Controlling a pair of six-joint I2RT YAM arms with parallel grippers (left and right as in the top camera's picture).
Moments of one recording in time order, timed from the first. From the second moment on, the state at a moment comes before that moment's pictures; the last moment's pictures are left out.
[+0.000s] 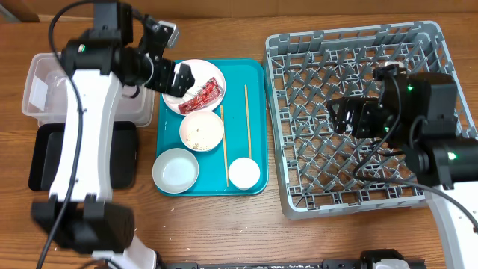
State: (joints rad) left arm -0.02 1.82 1.89 -1.21 0.36 0.27; right arm 0.07 1.17 1.24 -0.88 -0.33 0.16
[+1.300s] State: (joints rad) left arm -0.15 2.31 1.92 -0.93 0.05 0.49; right arm 0.07 1.27 1.24 -0.95 -0.40 0.17
